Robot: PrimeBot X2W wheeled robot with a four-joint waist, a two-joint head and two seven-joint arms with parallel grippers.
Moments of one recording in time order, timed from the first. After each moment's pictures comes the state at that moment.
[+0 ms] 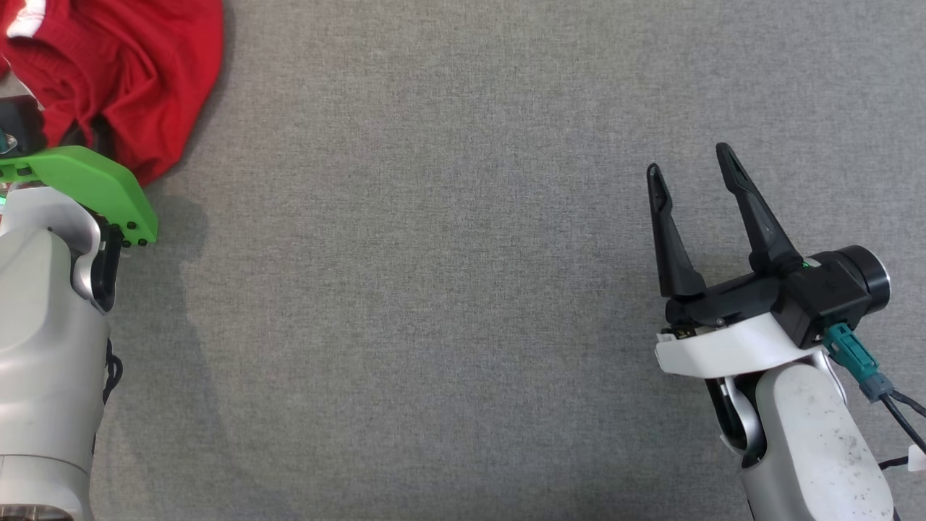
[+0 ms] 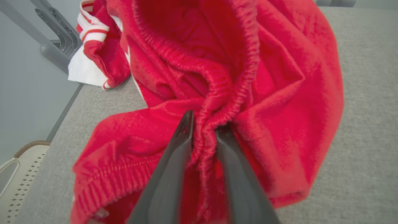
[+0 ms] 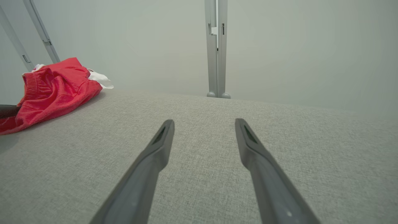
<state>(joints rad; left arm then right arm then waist) -0.91 0.31 -0.18 0.96 -0.38 -0.07 -0.04 -0.27 -0.05 0.12 -0.04 0.02 0.13 -0.26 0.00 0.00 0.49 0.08</state>
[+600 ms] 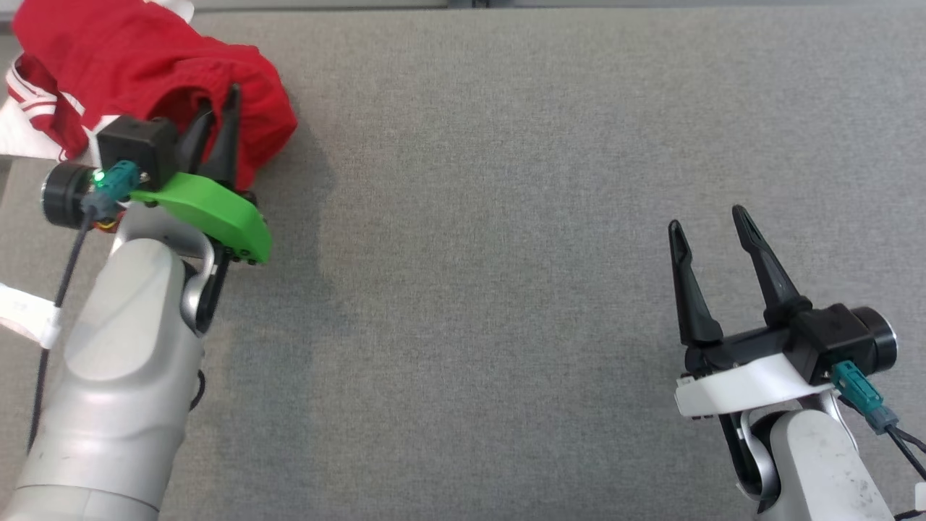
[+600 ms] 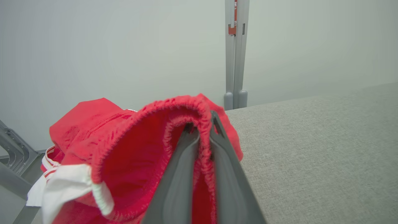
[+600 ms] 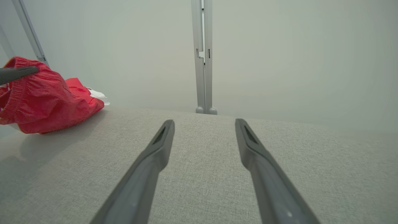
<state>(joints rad) -0.80 0.25 -0.35 0.72 -0.37 -0.13 -0.23 -0.17 -0.05 0.07 0.00 0.05 0.13 -0.26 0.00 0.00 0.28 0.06</state>
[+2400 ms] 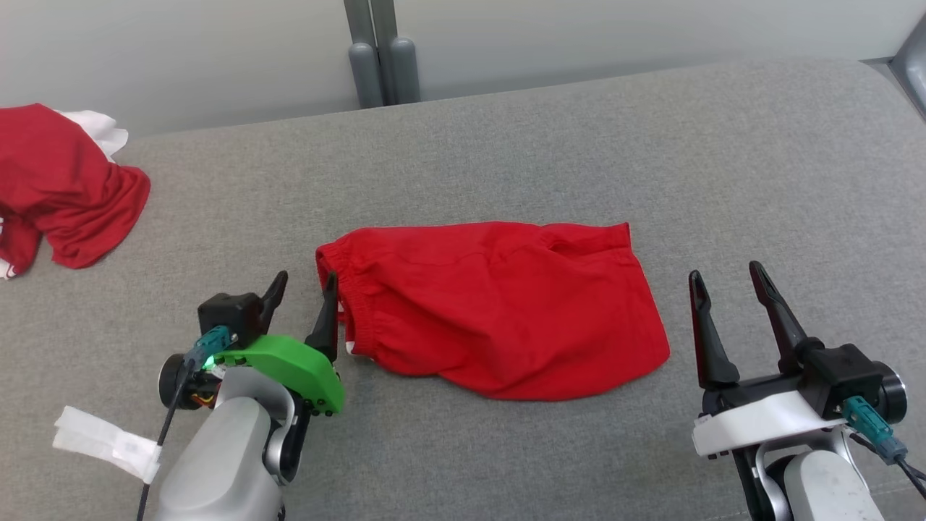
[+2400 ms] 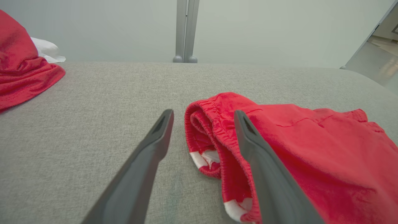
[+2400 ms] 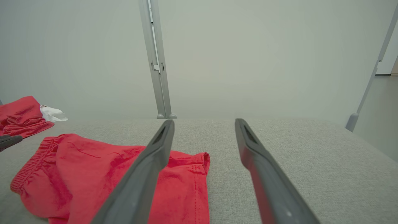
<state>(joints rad) -0.51 0.14 -0.45 0.77 -0.57 -0.03 -0.26 -0.06 -0.05 0.02 0.04 0.08 0.13 -0.26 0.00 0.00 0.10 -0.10</state>
